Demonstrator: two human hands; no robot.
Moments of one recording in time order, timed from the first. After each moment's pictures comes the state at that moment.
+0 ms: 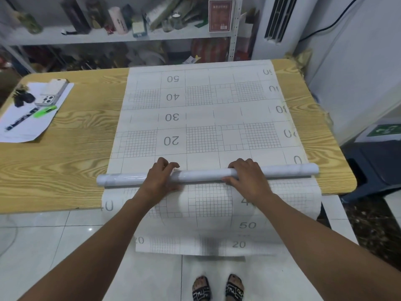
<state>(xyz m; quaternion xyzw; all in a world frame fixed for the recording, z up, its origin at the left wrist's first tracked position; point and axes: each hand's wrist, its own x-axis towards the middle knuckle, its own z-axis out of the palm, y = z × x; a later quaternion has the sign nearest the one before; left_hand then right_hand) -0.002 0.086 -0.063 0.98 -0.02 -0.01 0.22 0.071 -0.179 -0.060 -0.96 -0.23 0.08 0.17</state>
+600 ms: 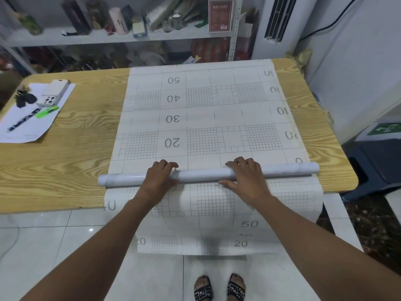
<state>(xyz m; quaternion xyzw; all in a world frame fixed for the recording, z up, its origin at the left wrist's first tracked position) -0.003 0.089 -0.062 0.98 0.00 0.00 0.19 0.059 -0.175 -0.061 -0.96 -0.24 0.06 0.12</state>
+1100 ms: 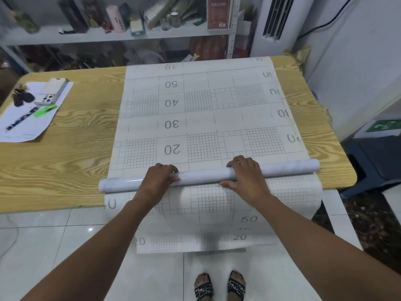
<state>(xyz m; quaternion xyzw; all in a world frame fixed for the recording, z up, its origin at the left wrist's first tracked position) -0.005 0.088 -0.062 0.97 0.03 -0.03 0.23 0.054 -0.175 -0.063 -0.96 -0.24 0.04 0.15</state>
